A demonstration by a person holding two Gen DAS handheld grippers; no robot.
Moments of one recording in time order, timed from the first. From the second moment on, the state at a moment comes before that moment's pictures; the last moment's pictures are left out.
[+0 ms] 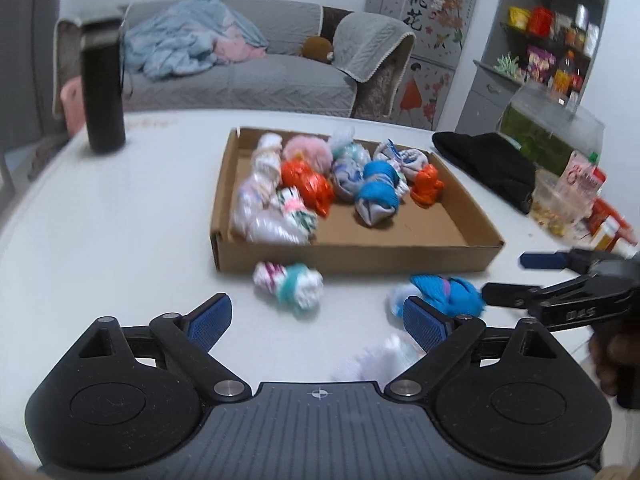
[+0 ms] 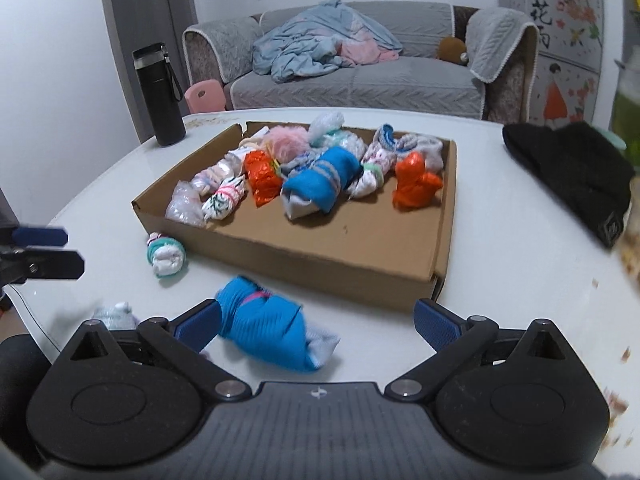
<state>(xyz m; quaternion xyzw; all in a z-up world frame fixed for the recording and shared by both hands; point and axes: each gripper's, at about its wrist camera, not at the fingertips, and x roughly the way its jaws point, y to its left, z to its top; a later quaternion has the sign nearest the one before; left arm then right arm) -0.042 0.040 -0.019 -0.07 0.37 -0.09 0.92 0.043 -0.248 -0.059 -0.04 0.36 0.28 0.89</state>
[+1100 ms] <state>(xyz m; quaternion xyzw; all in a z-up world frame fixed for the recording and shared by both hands) -0.067 0.067 -0.079 -0.14 0.33 -0.10 0.93 -0.031 -0.194 -0.082 -0.17 0.23 0.45 0.85</state>
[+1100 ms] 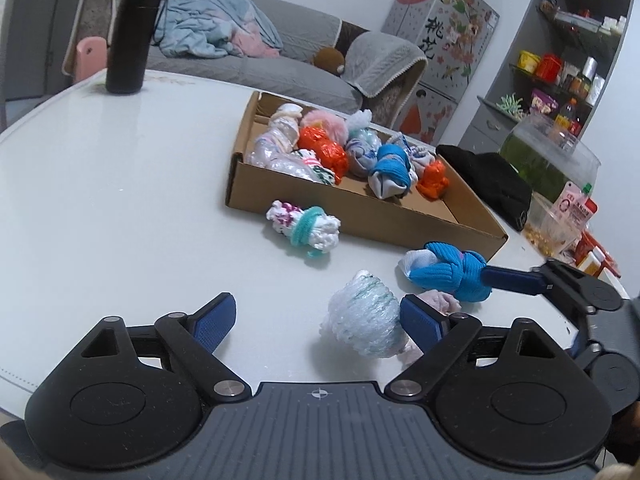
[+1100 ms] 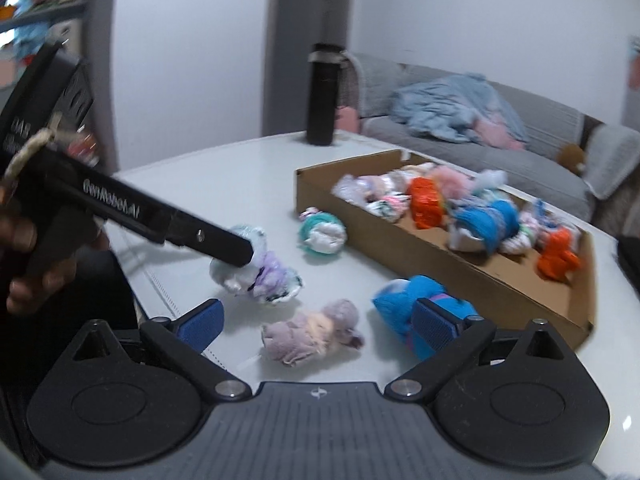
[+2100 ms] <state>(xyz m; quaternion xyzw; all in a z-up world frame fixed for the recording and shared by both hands) -0.080 0.084 -0.084 -0.13 0.30 -0.15 0.93 -0.020 -0.188 -0.104 -0.19 0.23 0.48 0.82</state>
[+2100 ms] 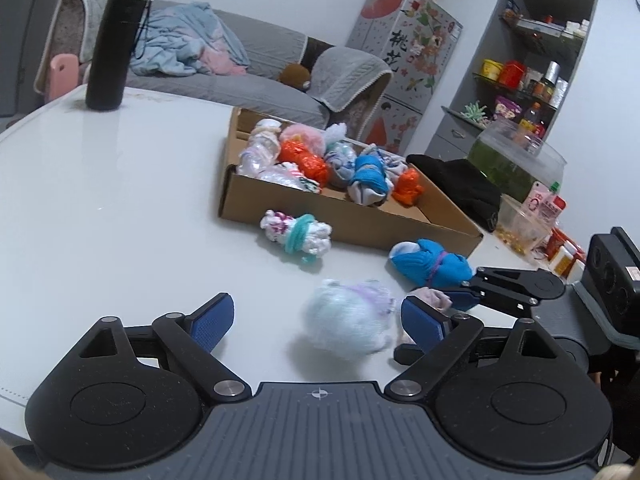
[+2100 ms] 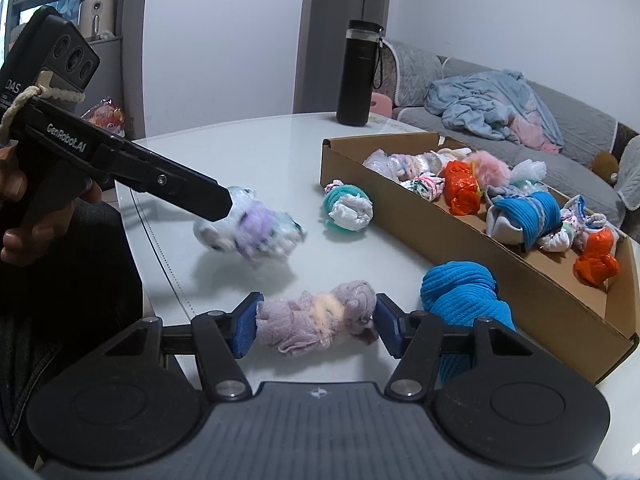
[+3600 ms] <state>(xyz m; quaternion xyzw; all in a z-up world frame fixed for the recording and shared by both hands) 0.033 0.014 0.029 0.01 0.29 -0.17 0.94 0.060 -0.237 0.026 -0.17 0.17 0.42 0.88</state>
